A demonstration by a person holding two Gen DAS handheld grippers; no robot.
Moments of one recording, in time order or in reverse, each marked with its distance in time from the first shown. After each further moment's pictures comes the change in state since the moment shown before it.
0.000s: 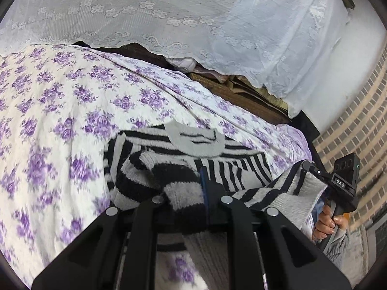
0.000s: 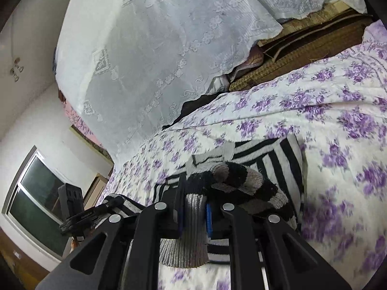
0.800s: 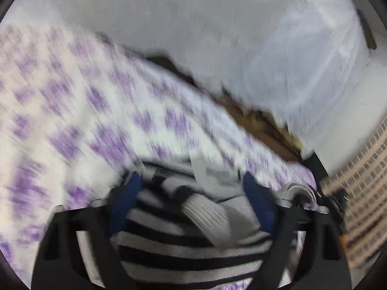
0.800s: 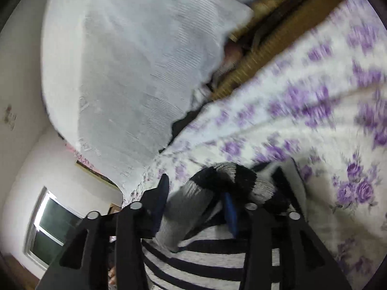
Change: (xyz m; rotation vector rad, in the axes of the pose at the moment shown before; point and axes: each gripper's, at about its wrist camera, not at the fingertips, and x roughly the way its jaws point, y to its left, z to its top) left arm 0.024 0.047 0.022 -0.147 -0.192 0.043; right arm 0.054 -0.063 0.033 0.166 -0.085 0.079
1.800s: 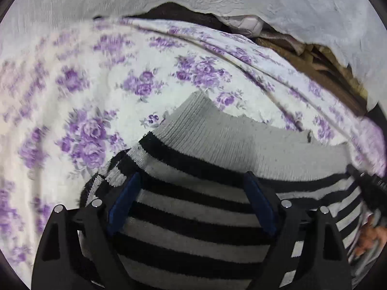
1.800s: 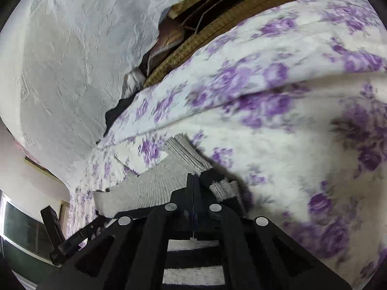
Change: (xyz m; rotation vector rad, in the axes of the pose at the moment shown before) left arm 0.142 -0.028 -0.019 0.197 0.299 0.407; right arm 0.033 -0.067 0.015 0.025 0.101 -0.344
